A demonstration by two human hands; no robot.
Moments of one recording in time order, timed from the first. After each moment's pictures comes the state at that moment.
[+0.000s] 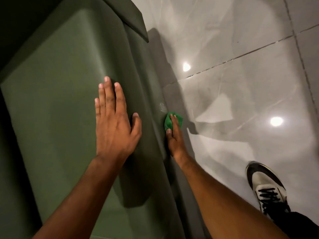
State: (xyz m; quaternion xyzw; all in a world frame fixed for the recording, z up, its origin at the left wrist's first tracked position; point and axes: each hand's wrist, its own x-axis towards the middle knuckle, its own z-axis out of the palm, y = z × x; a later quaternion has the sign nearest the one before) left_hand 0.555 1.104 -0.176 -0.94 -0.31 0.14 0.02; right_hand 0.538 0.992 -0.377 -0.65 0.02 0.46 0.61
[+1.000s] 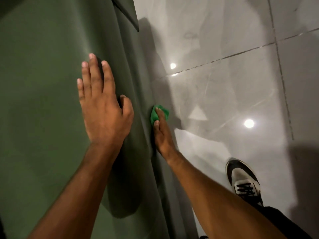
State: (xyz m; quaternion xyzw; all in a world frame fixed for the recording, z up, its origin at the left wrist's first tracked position) left_hand 0.567 1.102 -0.193 -0.93 -0.37 0.03 0.03; right_hand 0.547 0.989 -0.358 -0.66 -0.04 0.47 0.58
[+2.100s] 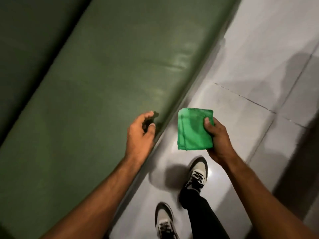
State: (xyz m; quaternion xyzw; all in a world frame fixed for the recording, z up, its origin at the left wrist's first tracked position) left_hand 0.358 0.866 -0.102 -0.54 -0.68 -0.25 -0.43; right_hand 0.571 0.818 -0.153 -0.54 -0.13 0.65 0.52
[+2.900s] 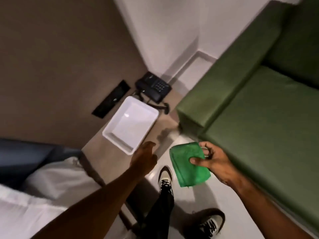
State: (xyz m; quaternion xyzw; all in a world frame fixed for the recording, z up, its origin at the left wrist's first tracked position) left_hand 0.135 0.267 0.045 0.04 -0.96 -0.18 -0.22; right_hand 0.151 0.535 0.046 -0.15 -0.55 0.77 -0.27
